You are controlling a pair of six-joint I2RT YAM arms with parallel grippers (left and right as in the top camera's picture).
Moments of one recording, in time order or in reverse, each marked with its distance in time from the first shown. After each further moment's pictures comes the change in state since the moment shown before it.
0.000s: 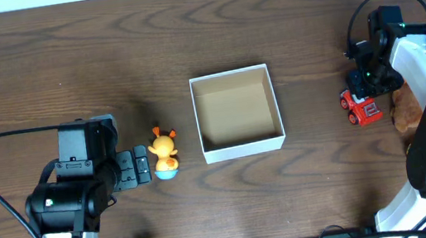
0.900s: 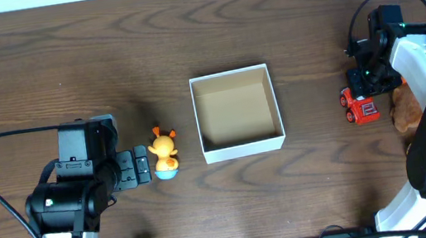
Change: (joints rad) left arm 0.000 0.000 0.000 0.000 0.000 0.000; right arm 0.003 0.000 0.000 0.012 -0.030 0.070
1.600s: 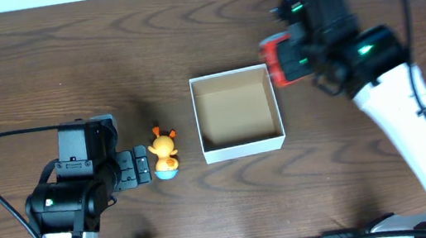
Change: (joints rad) left arm 0.000 0.000 0.000 0.000 0.000 0.000; right arm 0.587 -0.326 0.252 0.000 0.013 0.404
